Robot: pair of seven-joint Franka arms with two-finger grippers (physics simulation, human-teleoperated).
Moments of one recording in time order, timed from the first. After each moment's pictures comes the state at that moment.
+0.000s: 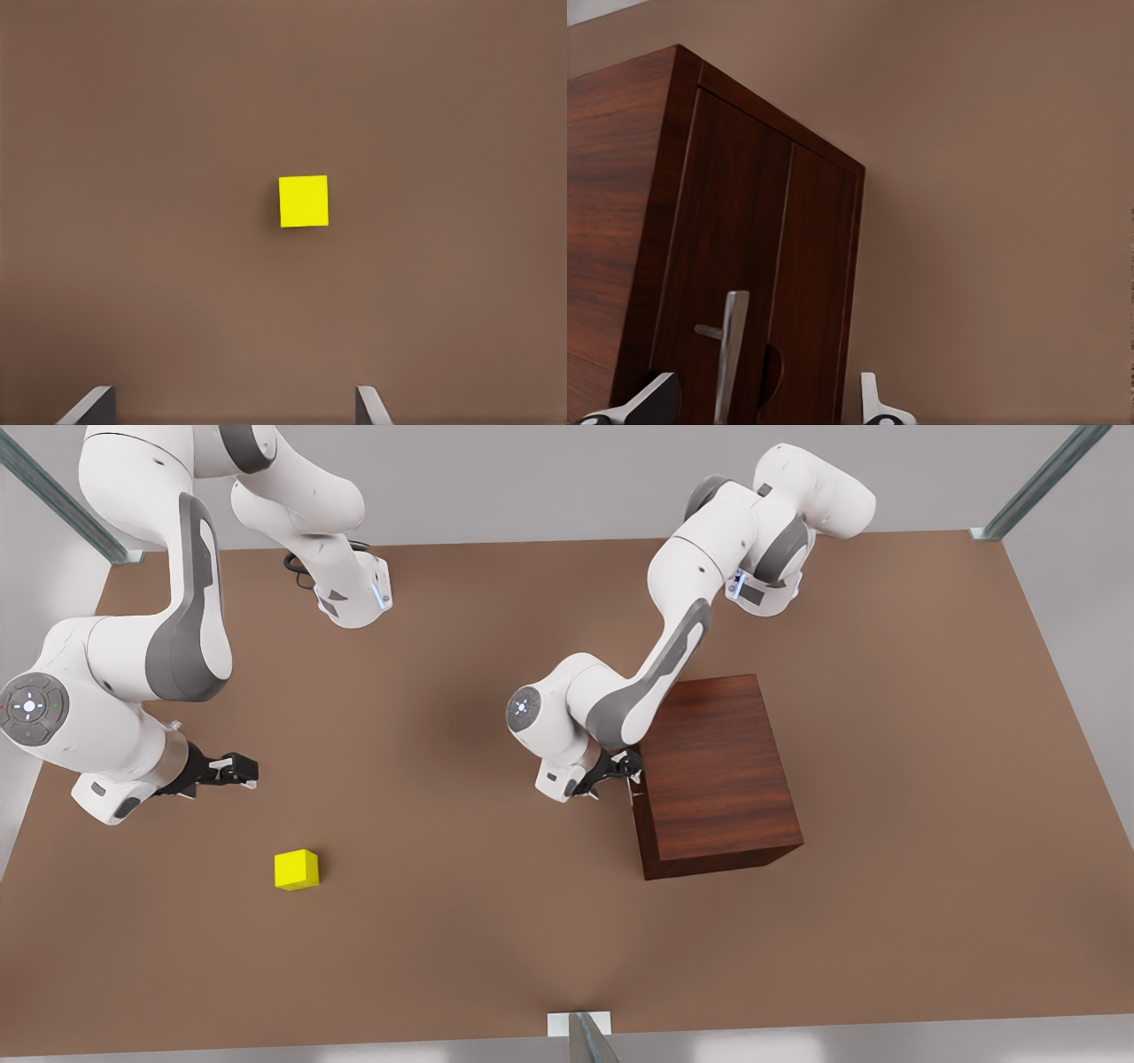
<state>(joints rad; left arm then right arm) -0.78 0.92 -0.03 -0.97 0.45 1.57 -1.03 -0.06 0.26 0.08 -1.45 -0.03 1.63 -0.13</state>
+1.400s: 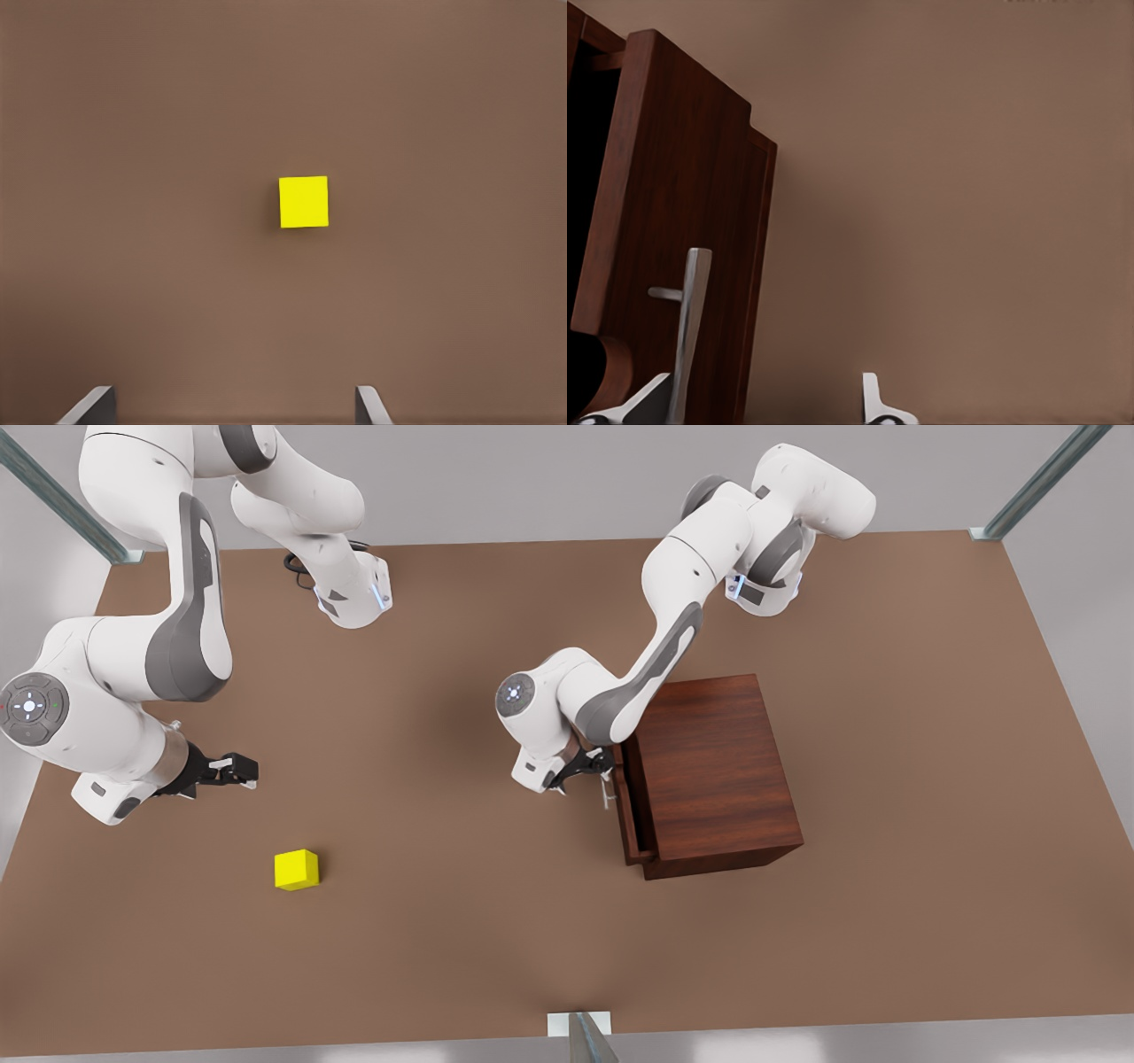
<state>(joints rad) -0.78 0.94 -0.08 -0.96 0.39 1.70 -1.08 -0.06 0.26 0.08 -1.45 -0.03 1.63 -0.13</state>
